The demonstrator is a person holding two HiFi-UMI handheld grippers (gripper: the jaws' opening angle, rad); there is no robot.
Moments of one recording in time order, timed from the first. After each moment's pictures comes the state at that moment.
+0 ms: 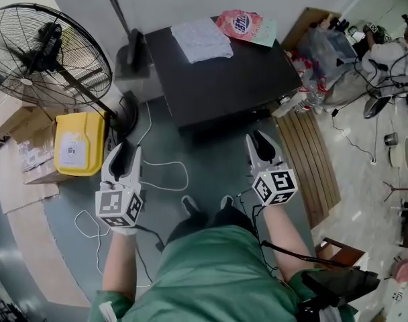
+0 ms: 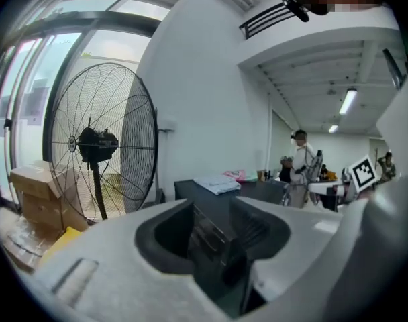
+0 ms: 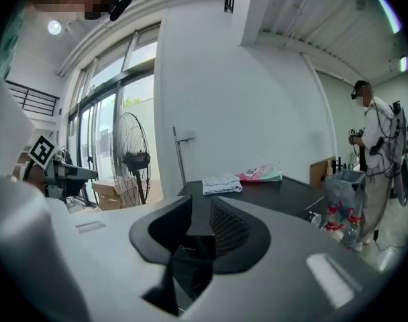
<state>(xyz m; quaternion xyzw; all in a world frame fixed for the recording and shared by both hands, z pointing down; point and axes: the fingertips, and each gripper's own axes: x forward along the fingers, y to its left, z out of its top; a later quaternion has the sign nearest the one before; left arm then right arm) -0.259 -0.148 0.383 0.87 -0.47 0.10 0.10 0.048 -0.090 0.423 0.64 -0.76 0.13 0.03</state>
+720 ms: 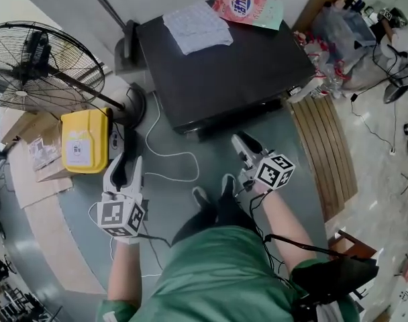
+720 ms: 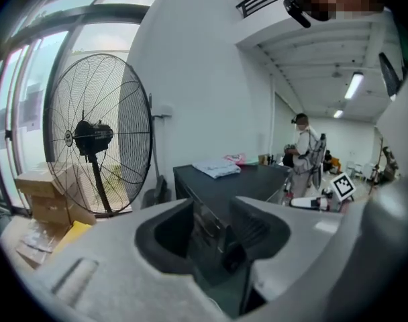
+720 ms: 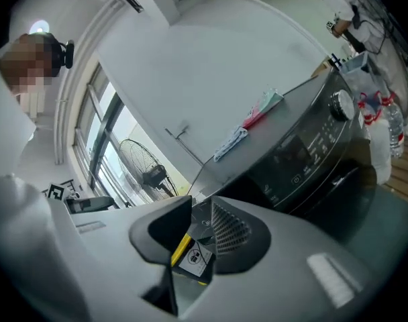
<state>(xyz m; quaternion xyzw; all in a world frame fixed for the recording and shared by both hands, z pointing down) -0.214 -0.152 0.423 0.85 -0.48 0.17 0.12 0.061 -0.127 0.552 0.49 -0.78 0.37 -0.14</state>
